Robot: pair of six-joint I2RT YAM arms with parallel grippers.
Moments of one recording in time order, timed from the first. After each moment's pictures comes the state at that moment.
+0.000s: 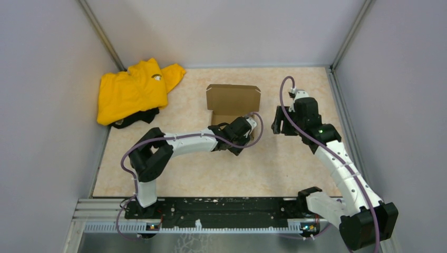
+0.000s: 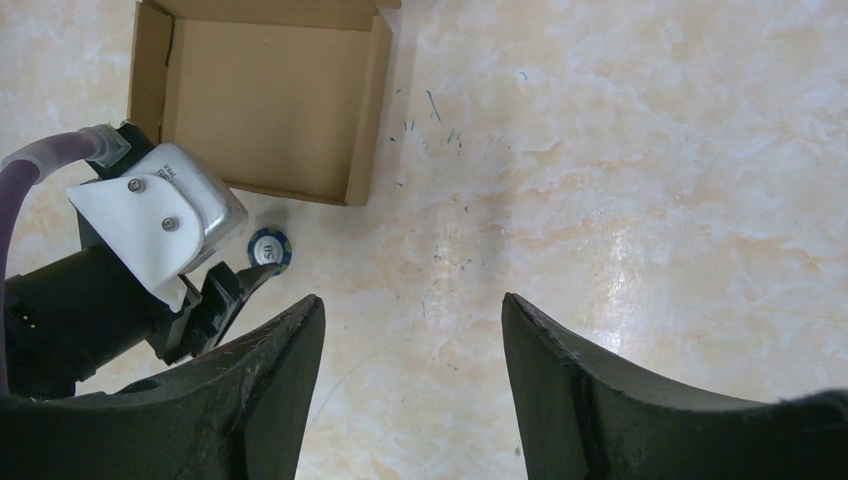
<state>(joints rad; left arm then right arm) -0.99 1.89 1.25 -0.32 -0.24 -0.14 0.28 1.00 0.94 -0.65 -0.02 0.28</state>
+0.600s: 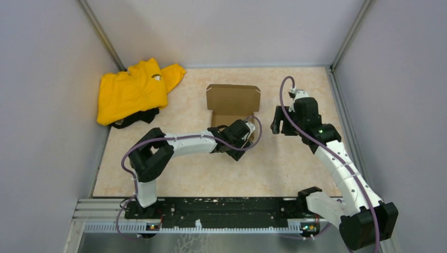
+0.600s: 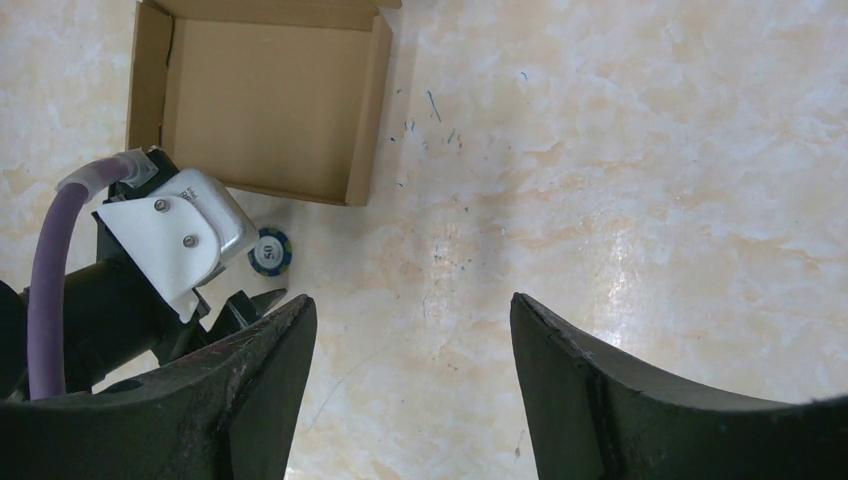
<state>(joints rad) -0.99 1.89 1.21 -0.32 -0.19 -0.14 0.28 1.00 0.94 -0.65 -0.03 0.28</state>
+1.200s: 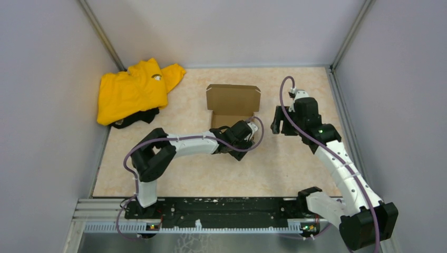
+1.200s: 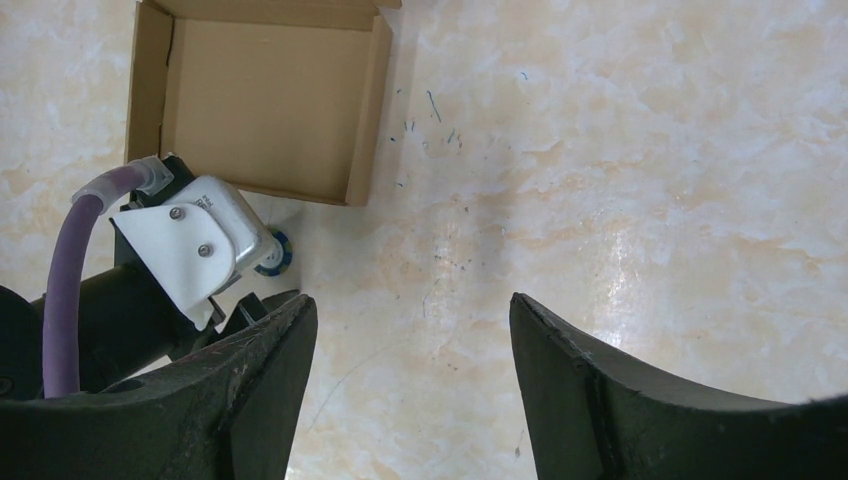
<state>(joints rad) -1.01 1.91 1.22 -0.29 -0.18 -0.15 0.28 1.00 0.94 -0.65 -0.02 0.28</state>
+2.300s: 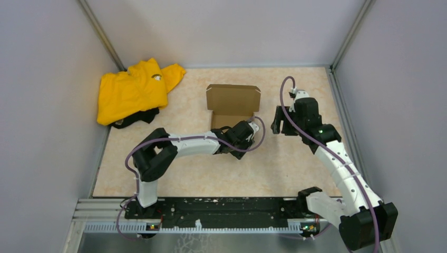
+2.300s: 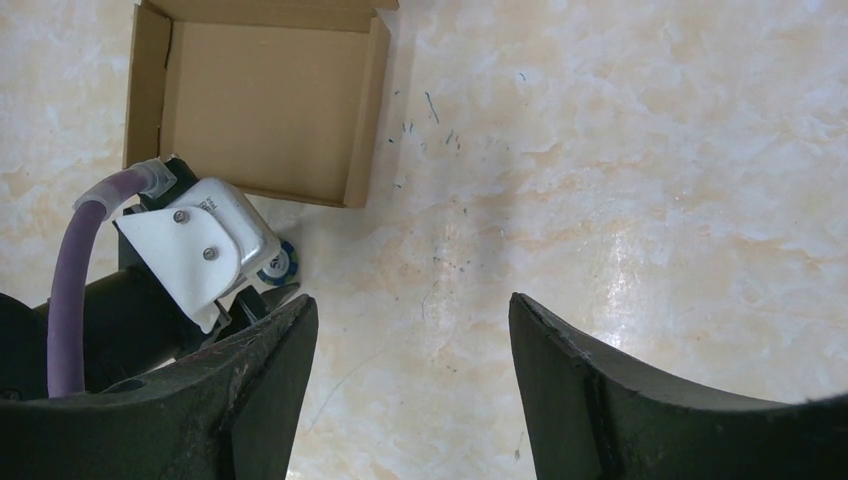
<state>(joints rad) -1.02 1.93 1.23 -0.28 -0.20 -0.16 0.27 1.00 0.93 -0.65 -0.03 0.28</state>
